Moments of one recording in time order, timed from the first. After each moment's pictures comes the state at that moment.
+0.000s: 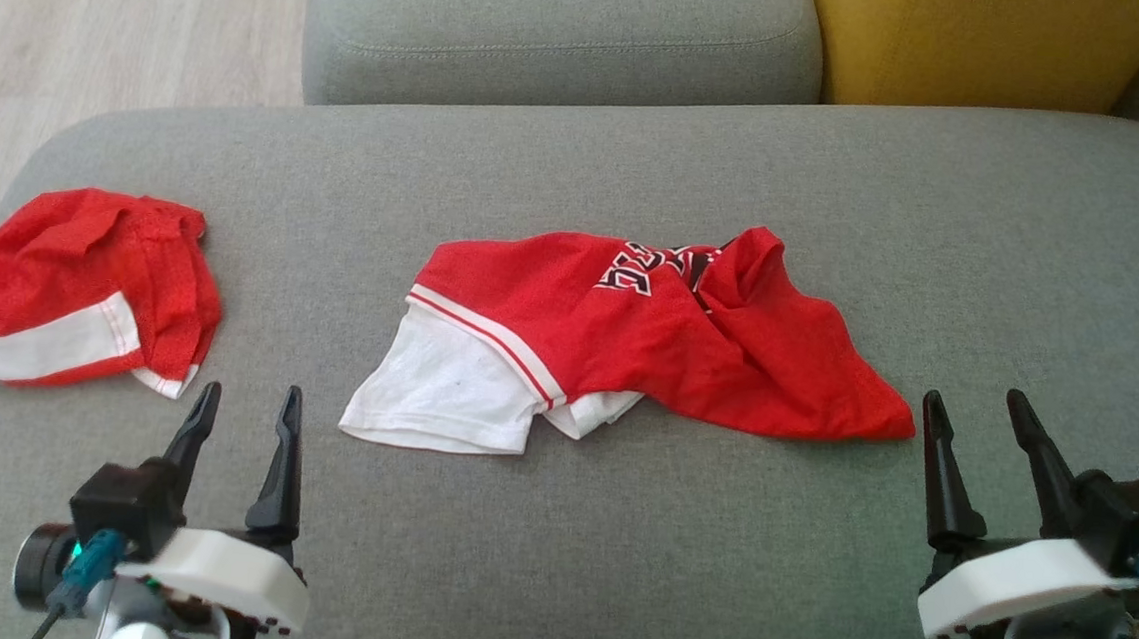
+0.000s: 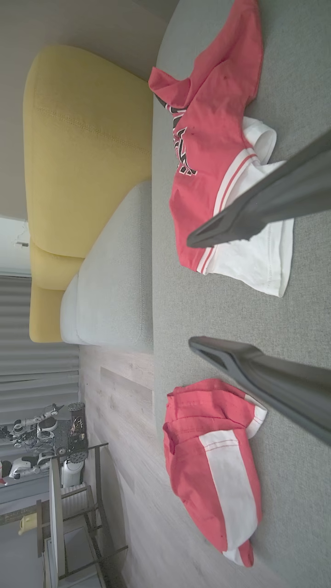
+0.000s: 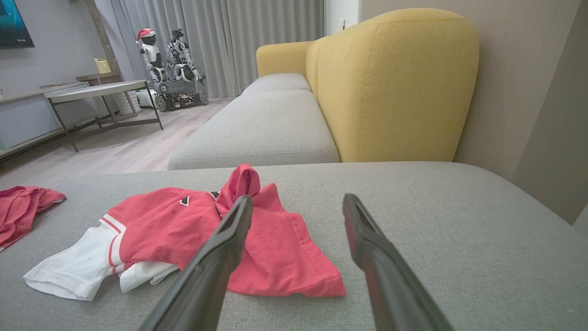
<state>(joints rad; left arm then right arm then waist) 0.04 0.29 -0.33 0.05 -0.38 0.19 -0.21 0.08 -0.04 -0.03 -0.04 0.11 0.13 0.06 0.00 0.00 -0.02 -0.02</state>
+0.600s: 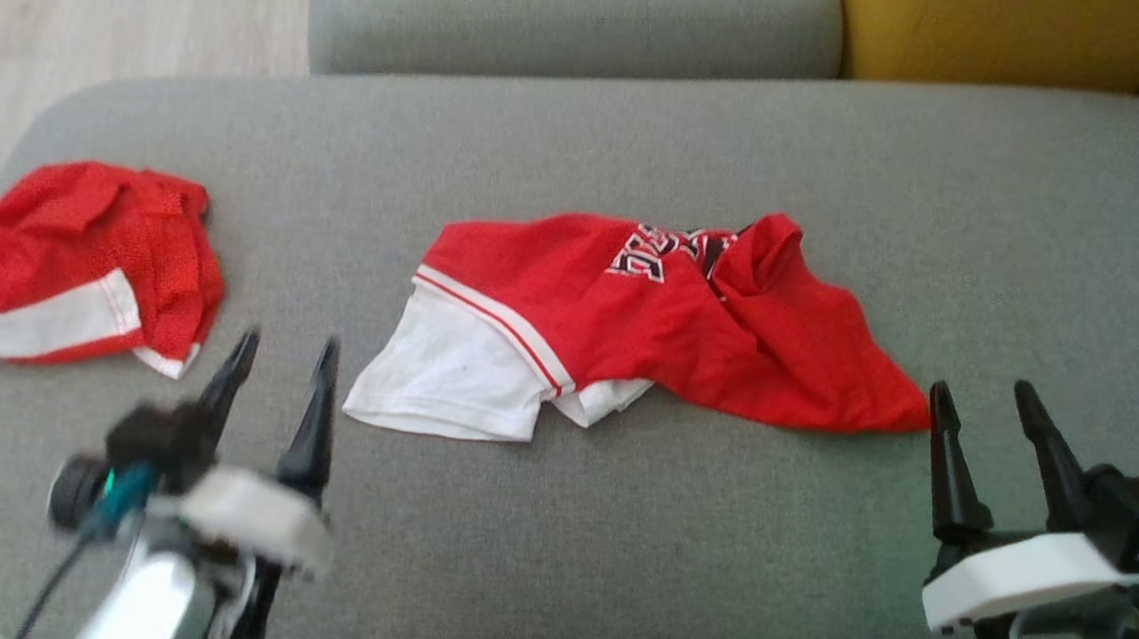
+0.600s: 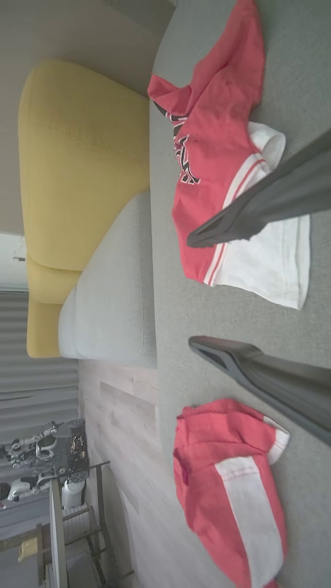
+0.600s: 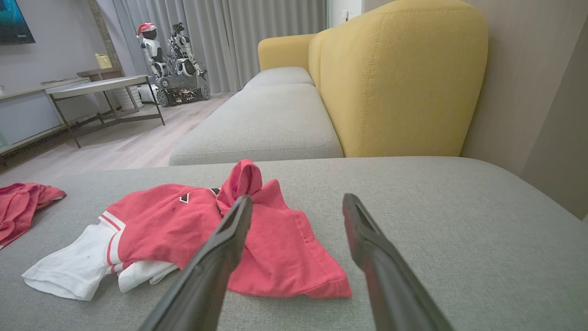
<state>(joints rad) -0.07 0.29 -0.37 0.12 -0.38 0.14 -0.21 0.07 -0.04 -0.03 -0.05 0.12 0.13 0.06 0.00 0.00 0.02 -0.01</state>
